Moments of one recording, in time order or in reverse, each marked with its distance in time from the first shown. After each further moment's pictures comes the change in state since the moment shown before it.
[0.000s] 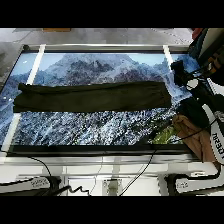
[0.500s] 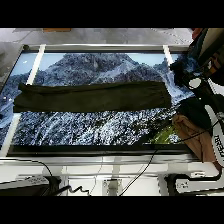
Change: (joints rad) left arm 0.240 -0.056 -0.198 -0.540 -0.174 0.292; right arm -0.006 0.024 0.000 -0.005 0.100 -0.035
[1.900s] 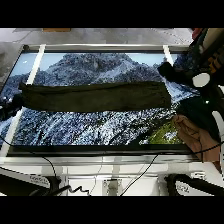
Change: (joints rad) left arm -0.313 -0.261 0.103 -0.360 0.512 0.325; right arm 0.156 0.206 0.005 0.021 0.308 -0.401
